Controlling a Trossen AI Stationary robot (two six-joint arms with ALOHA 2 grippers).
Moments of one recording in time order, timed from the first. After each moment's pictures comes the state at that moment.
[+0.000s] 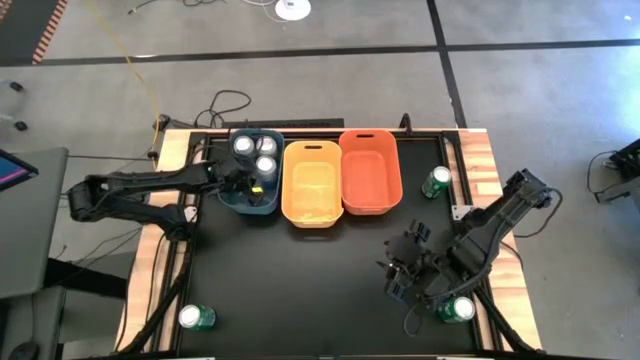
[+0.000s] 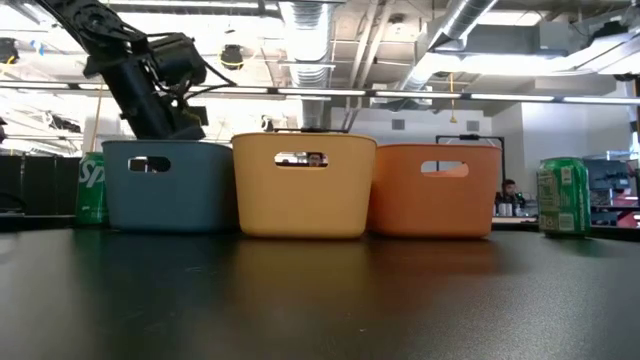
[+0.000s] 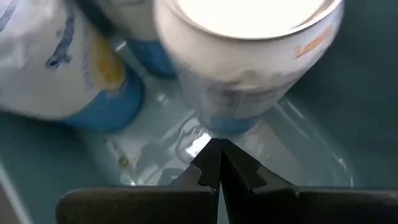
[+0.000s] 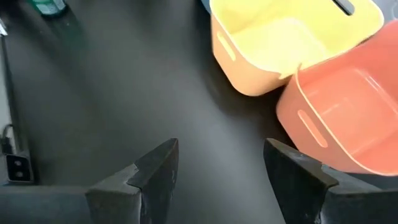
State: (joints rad) left arm 0.44 1.12 0.59 -0.42 -0.28 -0.27; right arm 0.71 1.56 1.59 -1.28 0.71 1.04
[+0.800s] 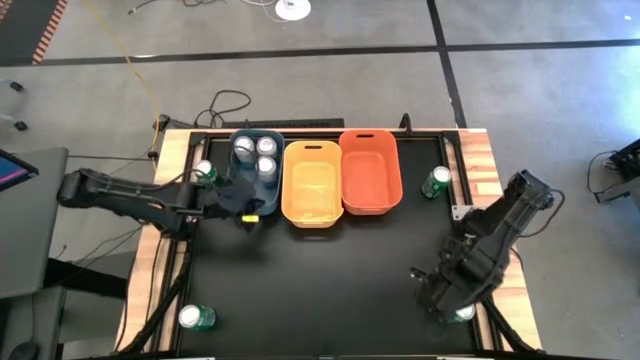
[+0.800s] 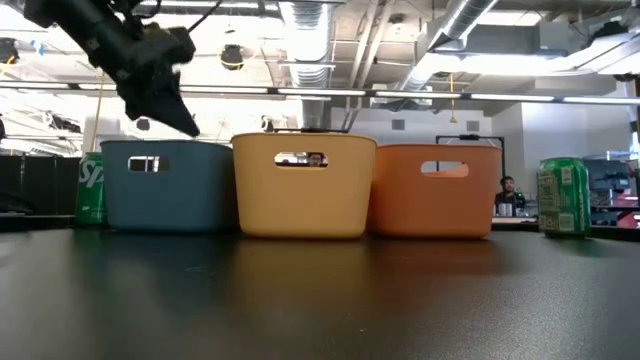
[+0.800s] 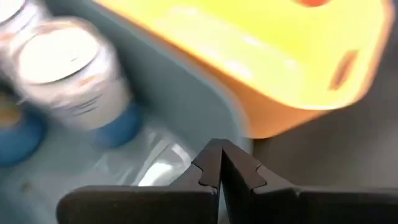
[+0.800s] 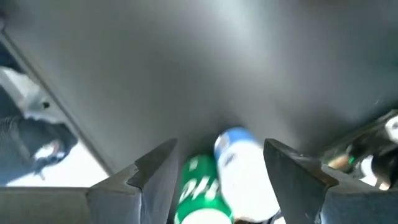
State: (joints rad) left arm -0.06 0.94 0.63 -0.41 -0.42 -0.46; right arm 0.81 1.56 1.58 -1.56 0.10 1.34
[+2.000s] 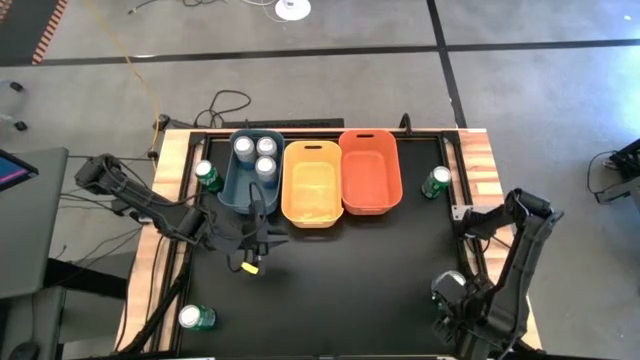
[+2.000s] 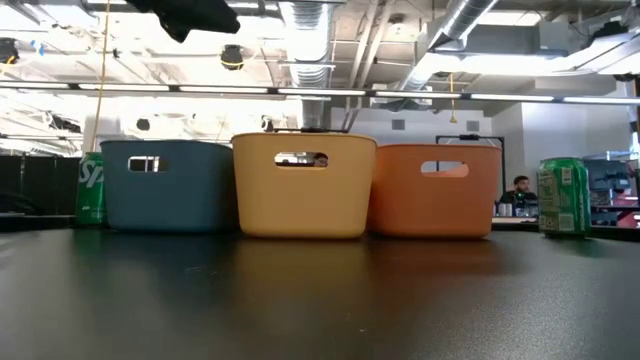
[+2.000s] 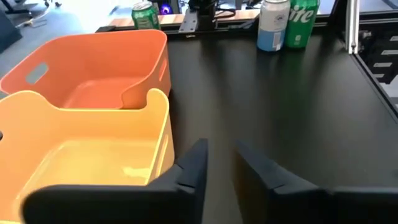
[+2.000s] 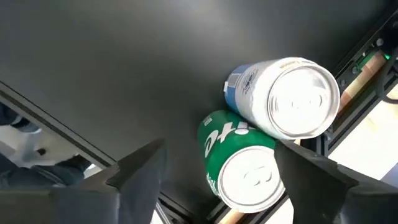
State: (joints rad) left arm -0.44 1.15 0.82 -0.14 -0.56 -0.15; right arm 1.07 1.71 1.58 -1.57 0.10 1.92
